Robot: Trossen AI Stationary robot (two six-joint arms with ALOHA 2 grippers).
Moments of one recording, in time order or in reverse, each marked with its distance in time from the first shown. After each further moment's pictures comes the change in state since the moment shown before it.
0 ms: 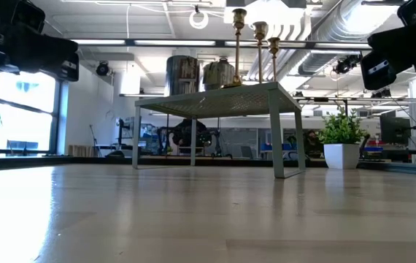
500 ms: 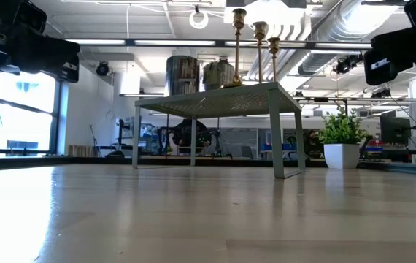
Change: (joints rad) left arm 0.000 0.000 -0.002 -0.003 -0.025 -0.020; right arm 0.003 -0.103 0.027 -0.148 0.014 -0.107
